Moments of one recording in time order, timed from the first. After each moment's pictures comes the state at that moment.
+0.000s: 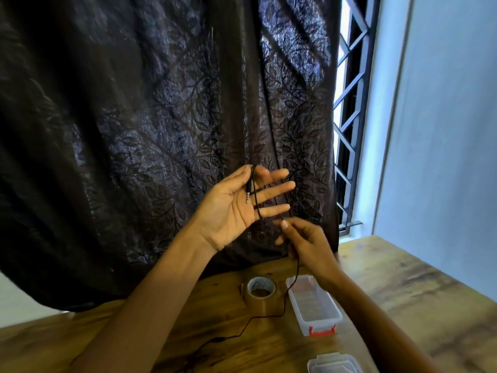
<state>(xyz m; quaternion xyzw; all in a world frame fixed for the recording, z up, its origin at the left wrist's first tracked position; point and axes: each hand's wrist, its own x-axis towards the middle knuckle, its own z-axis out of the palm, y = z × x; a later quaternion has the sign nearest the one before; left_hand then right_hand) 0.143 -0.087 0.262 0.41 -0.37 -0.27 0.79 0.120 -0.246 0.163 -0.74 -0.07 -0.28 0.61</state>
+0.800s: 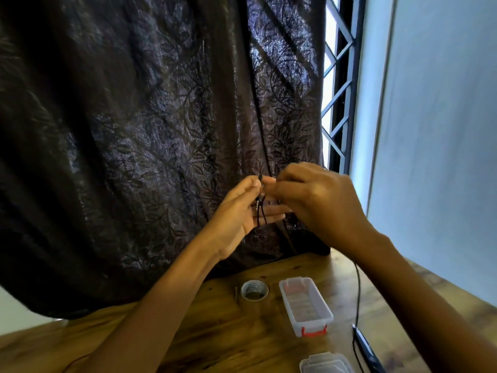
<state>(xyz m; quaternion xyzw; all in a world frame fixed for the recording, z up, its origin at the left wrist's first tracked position) 0.134 -0.107 0.252 0.52 -0.38 -0.17 0.74 0.060 -0.241 0.271 -0.81 -0.22 -0.54 -0.05</state>
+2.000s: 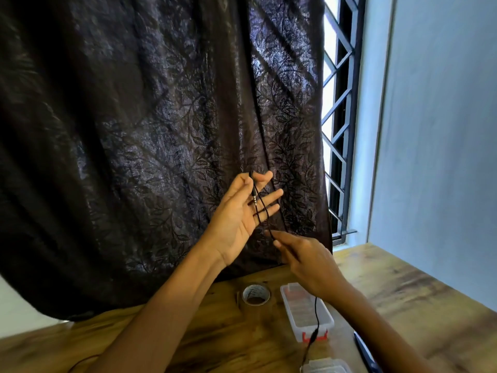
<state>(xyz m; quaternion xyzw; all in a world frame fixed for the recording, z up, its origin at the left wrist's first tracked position) 0.115 -0.109 0.259 0.48 -0.36 -0.13 0.79 0.077 -0.251 0.180 -0.92 -0.07 -0.32 0.22</state>
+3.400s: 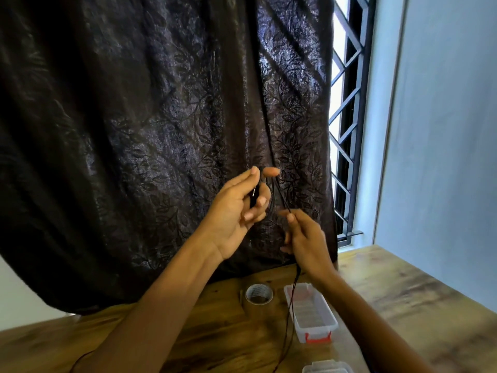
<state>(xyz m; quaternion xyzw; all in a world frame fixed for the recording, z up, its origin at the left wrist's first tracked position) 0.103 -0.096 0.277 0.50 -0.37 -0.14 0.77 0.101 -0.238 0.191 -0.77 -0.01 -0.35 0.54</state>
